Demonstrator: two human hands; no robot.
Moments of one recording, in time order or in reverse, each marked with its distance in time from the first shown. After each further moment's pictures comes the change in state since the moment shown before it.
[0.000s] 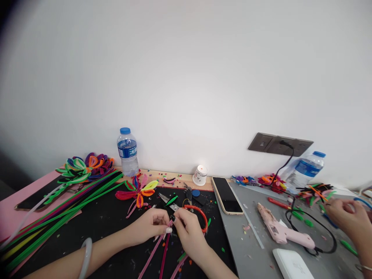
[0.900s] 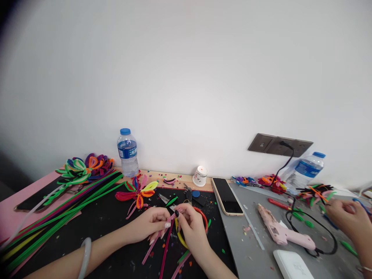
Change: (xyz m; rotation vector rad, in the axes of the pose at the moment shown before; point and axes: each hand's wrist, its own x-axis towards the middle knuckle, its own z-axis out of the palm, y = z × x) left_hand 0.001 0.003 -0.005 -0.029 -0.063 -0.050; right_hand 0.002 0.006 0.003 0.361 0.157 0.103
